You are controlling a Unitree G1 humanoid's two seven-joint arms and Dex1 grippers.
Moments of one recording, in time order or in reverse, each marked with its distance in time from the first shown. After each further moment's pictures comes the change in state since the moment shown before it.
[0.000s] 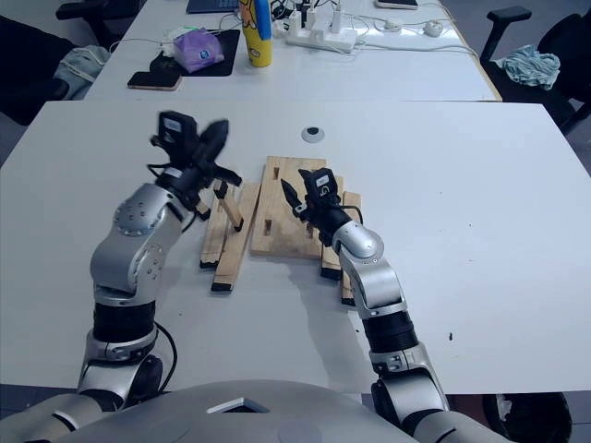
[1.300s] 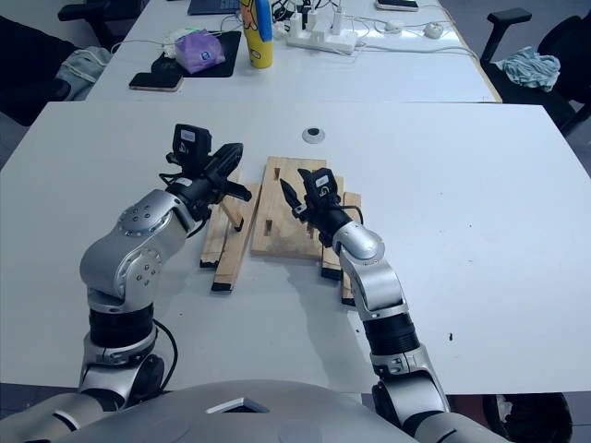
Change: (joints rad) left arm 0.006 -0.005 -0.041 -0.067 -0.129 0.345 0.052; right arm 0.010 -0.004 0.008 -0.027 -0.004 0.007 0.007
